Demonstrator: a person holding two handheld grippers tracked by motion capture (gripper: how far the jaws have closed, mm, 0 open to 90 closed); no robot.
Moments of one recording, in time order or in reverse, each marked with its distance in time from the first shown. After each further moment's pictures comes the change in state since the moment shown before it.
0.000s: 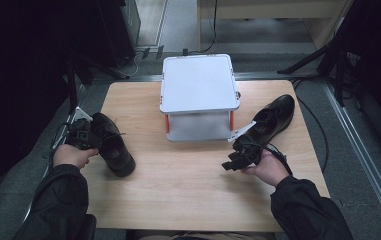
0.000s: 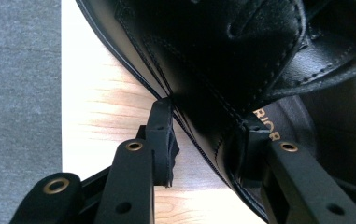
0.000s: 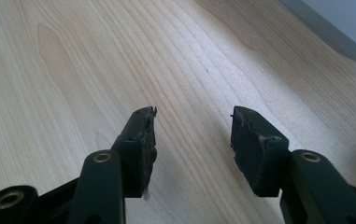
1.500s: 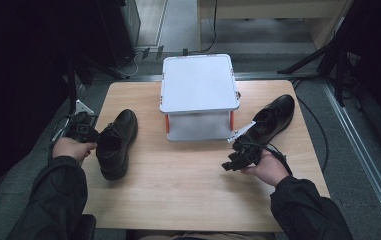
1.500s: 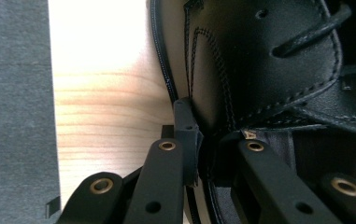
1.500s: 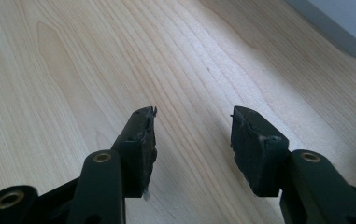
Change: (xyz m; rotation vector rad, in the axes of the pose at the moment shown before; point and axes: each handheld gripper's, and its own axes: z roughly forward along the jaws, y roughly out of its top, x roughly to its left) left arm -0.006 0.018 -0.013 -0.011 -0.034 0.037; right arm 0.001 0.001 0.001 0.008 0.002 -0.003
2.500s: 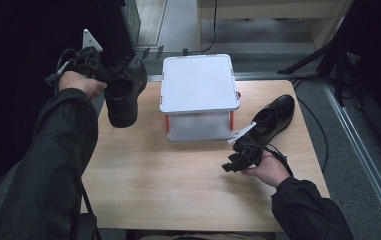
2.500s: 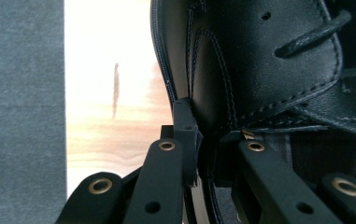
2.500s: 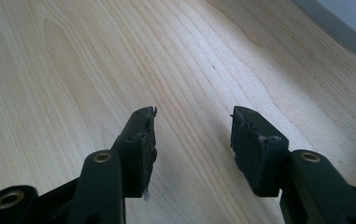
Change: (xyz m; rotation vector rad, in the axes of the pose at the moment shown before) left arm -0.098 0.110 -0.123 -0.095 0.026 0.018; right arm 0.002 -0.003 -0.002 -0.005 0.010 -0.010
